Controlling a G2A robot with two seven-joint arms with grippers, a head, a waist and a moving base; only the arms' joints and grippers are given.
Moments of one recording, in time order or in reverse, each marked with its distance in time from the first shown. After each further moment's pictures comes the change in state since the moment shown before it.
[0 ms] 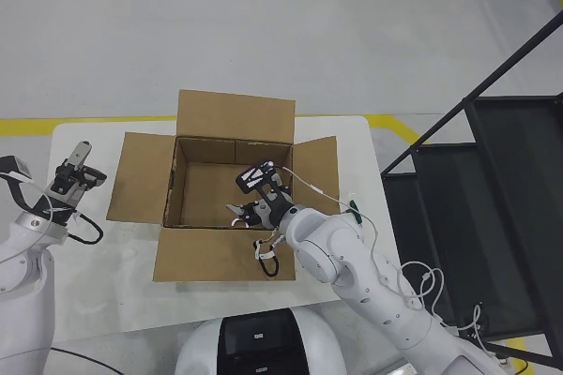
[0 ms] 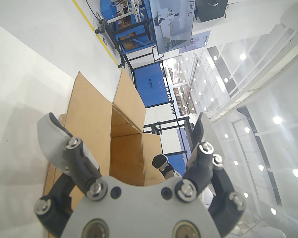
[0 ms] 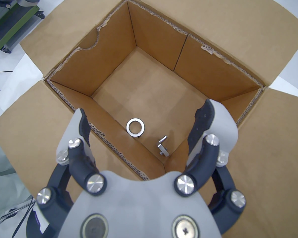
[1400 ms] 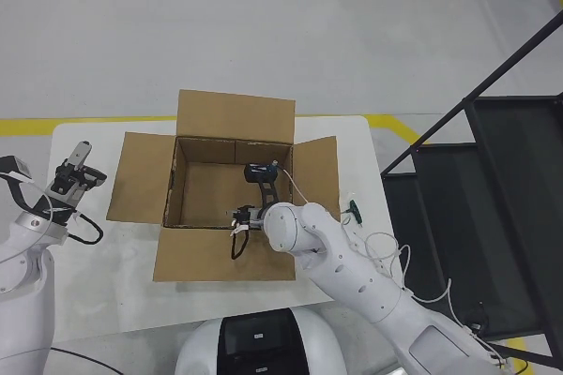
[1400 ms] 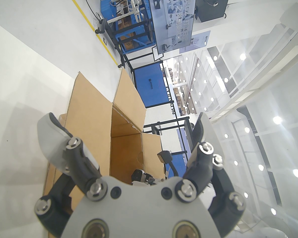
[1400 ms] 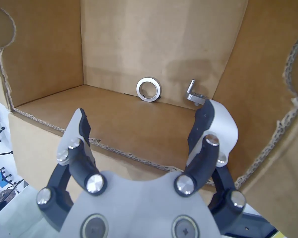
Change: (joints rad) left arm 0.000 0.000 0.000 0.000 0.000 0.000 0.000; right arm 0.171 -0.114 -0.087 0.238 0.304 0.589 0.259
